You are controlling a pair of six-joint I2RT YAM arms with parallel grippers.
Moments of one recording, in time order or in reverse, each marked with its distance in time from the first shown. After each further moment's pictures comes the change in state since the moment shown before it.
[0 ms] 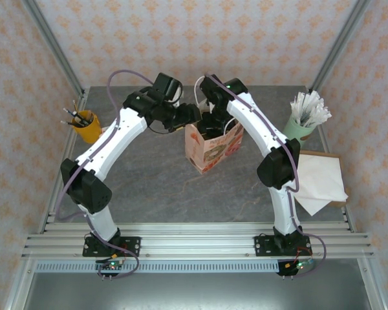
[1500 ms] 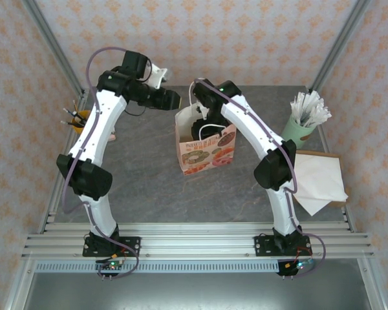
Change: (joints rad) left arm 0.242 0.095 0.268 -0.155 0.272 0.700; right arm 0.054 0.017 0.034 -0.068 -0.046 -0.130
